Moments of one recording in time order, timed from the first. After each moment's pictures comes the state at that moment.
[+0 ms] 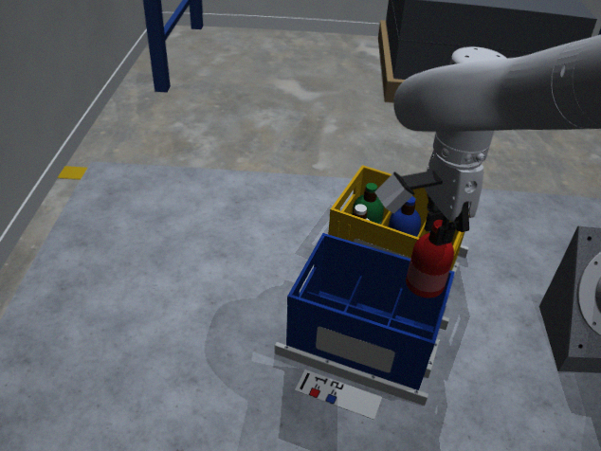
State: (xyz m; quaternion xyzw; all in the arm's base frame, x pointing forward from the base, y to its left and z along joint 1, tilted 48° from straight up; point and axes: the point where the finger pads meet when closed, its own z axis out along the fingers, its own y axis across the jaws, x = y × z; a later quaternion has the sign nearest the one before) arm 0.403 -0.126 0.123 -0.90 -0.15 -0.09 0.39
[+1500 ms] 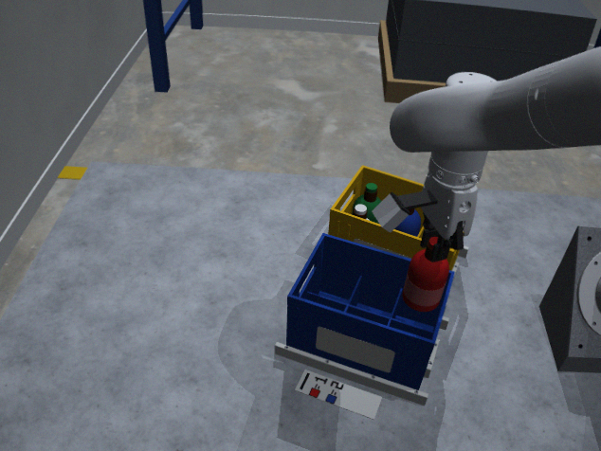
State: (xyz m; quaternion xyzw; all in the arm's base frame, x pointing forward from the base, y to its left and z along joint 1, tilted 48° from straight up) arm 0.404 -0.096 0.096 -0.90 -0.15 -0.09 0.39
